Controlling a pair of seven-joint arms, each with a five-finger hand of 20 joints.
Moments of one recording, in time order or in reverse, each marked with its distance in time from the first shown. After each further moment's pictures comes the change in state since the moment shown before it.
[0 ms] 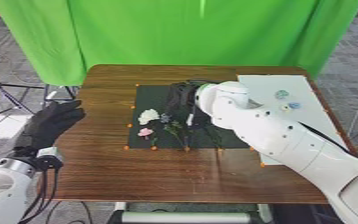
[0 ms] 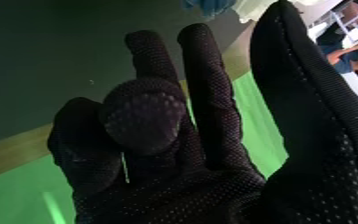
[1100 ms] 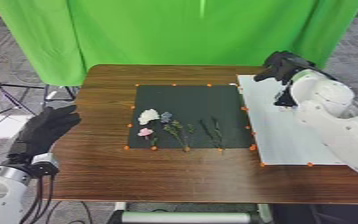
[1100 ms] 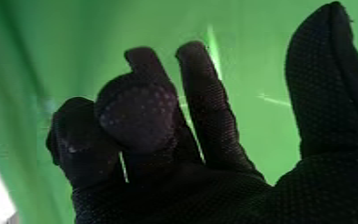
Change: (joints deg) left arm 3.7 -1.9 -2.7 -1.7 0.0 0.2 0.0; right arm -13.7 25.5 19.6 -9.3 -18.3 15.1 5.9
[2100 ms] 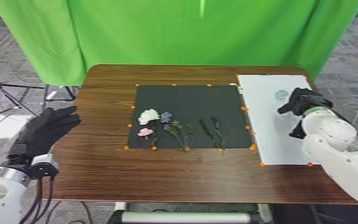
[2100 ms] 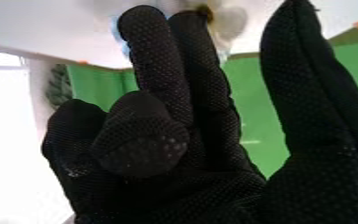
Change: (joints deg) left arm 0.4 -0.2 -0.3 -0.3 0.2 -0.1 -0.7; right arm -15.9 0.9 8.0 2.5 -2.6 4.2 6.5
